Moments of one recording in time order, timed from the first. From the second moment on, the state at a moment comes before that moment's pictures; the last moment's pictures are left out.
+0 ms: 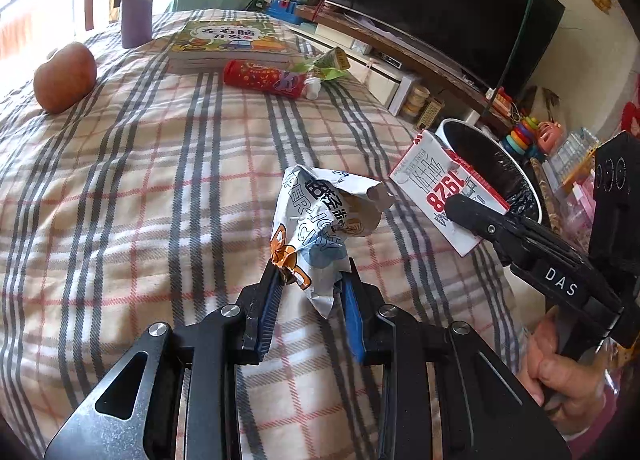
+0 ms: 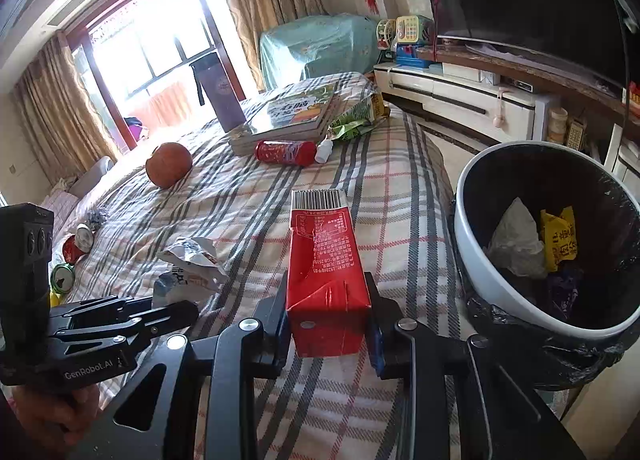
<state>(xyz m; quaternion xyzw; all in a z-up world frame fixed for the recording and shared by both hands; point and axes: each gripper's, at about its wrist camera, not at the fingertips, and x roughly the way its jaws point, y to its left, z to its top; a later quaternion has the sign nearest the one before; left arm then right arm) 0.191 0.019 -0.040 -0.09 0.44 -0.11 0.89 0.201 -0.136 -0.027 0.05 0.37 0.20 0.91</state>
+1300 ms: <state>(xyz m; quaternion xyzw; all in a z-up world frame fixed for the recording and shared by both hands) 0.191 -0.096 -0.022 -0.01 0.42 -0.20 0.88 0.150 -0.243 0.008 0.11 0.32 0.12 0.93</state>
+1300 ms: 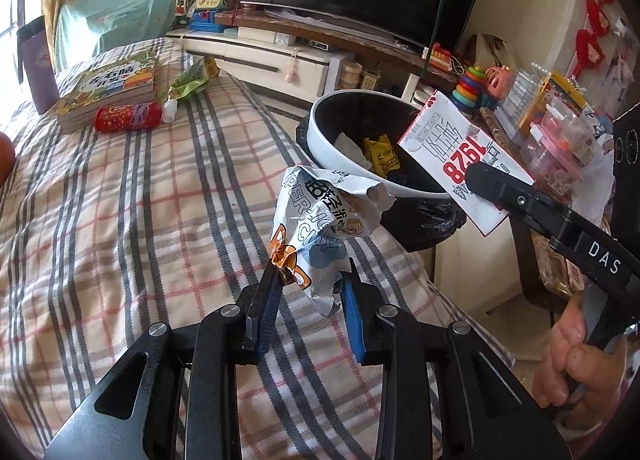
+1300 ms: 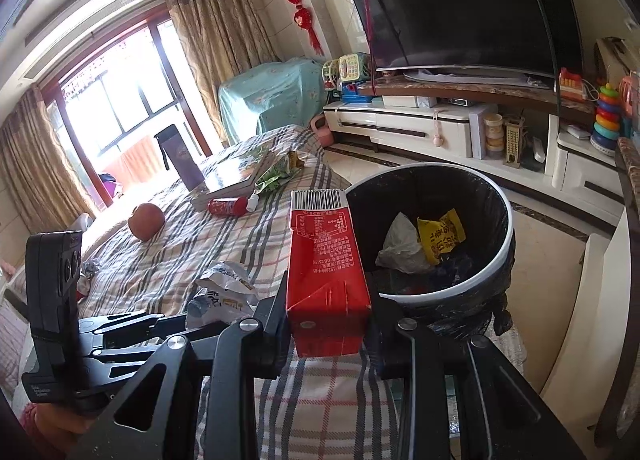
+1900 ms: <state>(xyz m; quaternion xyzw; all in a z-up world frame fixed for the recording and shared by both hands) 0.212 -0.124 -0.015 0.01 0.42 -0.22 0.88 0.162 -0.273 0.012 0.12 0.31 0.09 0.94</state>
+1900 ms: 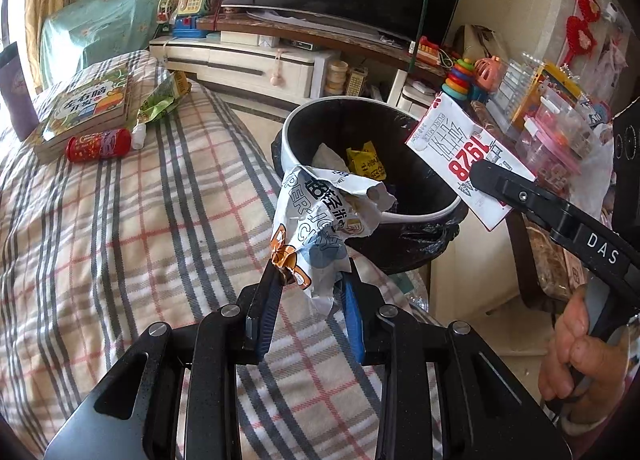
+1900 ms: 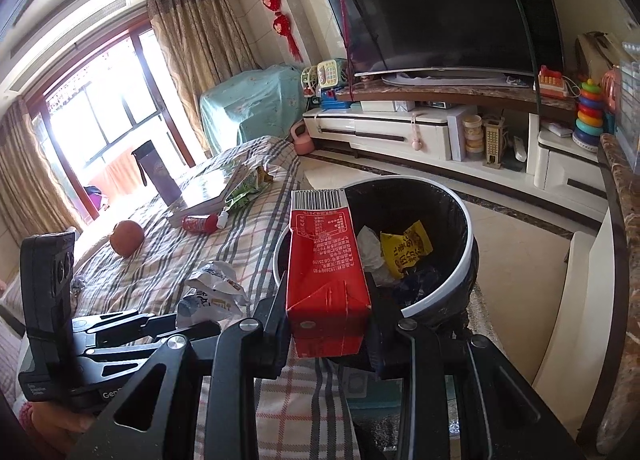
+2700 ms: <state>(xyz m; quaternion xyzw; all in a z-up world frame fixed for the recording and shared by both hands) 0.244 -0.154 -0.006 0.04 0.42 -0.23 0.88 0.191 -0.290 0.010 0.12 0.32 0.08 0.94</state>
